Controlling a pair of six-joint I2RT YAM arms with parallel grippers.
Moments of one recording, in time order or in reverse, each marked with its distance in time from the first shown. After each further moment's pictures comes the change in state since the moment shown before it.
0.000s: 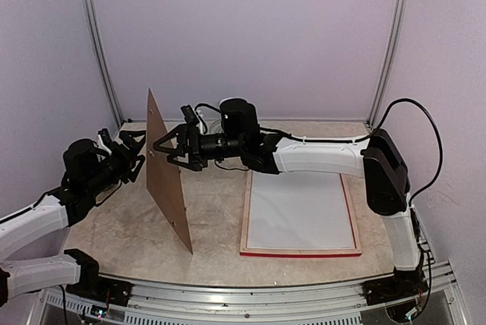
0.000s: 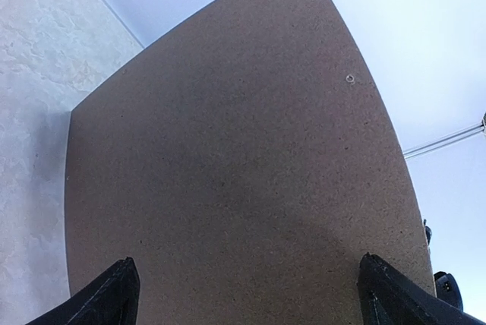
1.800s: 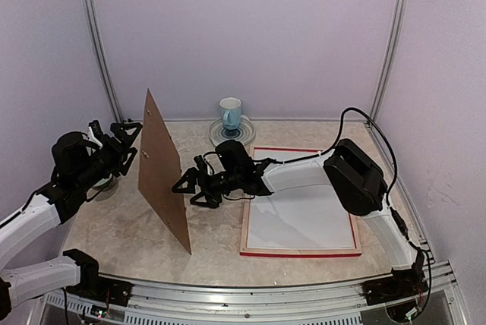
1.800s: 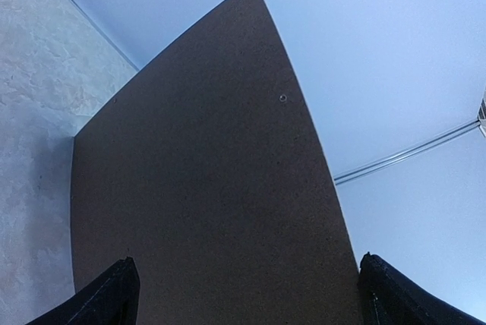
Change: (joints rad) left arm 0.041 -0.086 0.076 -0.145 0.018 0.056; right arm -0.039 0.216 -0.073 -0.088 0.016 0.040
